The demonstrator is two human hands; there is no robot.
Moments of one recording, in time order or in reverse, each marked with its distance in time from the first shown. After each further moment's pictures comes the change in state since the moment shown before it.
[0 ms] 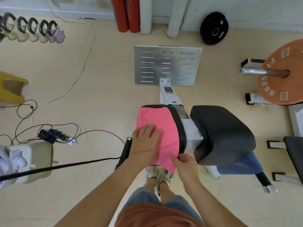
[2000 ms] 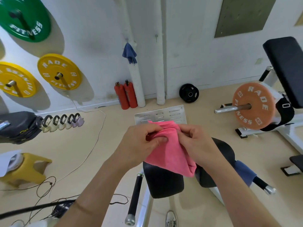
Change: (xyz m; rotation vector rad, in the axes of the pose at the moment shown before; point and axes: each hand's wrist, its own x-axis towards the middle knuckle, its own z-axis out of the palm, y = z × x) left_hand -0.115 0.105 -0.251 -0.454 0.291 0.344; right_hand -0.219 -0.114 -0.134 0.145 -0.188 -1.012
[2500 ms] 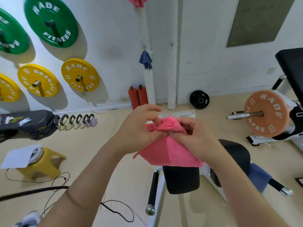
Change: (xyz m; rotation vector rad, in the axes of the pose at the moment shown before) left_hand -0.053 0.000 -0.091 0.130 0.029 0.084; right_hand -0.029 -0.057 0.071 -0.106 -0.069 -0.180
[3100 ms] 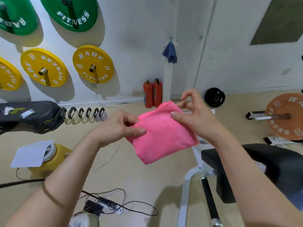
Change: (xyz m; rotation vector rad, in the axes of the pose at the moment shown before) left_hand -0.057 -0.287 -0.221 -0.552 -0.324 -0.292; right_hand 0.179 -0.064 0.243 0.063 0.023 0.084
